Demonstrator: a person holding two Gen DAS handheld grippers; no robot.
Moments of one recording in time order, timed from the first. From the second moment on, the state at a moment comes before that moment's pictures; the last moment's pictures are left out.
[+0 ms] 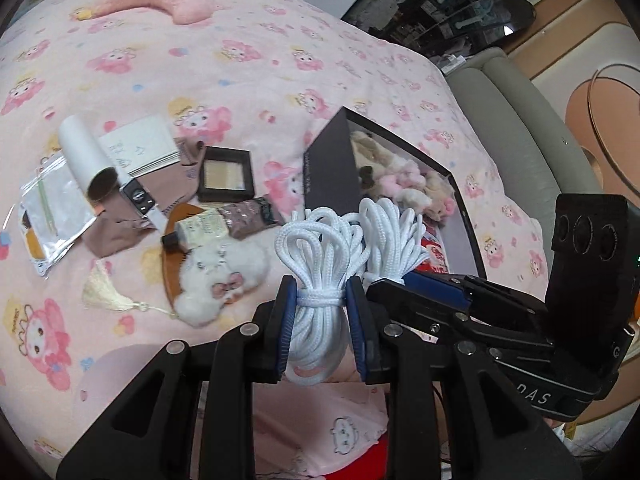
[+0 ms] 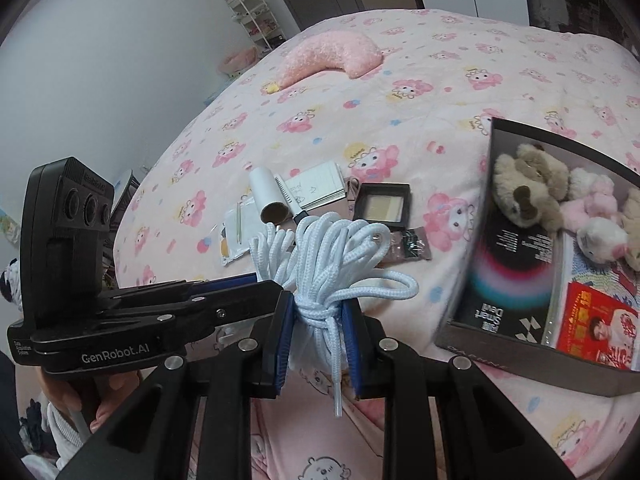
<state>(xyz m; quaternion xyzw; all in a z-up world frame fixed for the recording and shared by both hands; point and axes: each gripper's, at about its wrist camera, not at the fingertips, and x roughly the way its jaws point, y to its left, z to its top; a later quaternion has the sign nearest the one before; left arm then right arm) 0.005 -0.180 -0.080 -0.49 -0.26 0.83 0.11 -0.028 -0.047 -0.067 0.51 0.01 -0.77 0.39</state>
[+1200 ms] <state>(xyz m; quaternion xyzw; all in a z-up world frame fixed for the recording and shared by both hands) -0.136 0.003 -0.155 -0.56 -0.26 0.77 0.14 -0.150 0.186 -0.134 0.57 -0.01 -0.80 0.20</state>
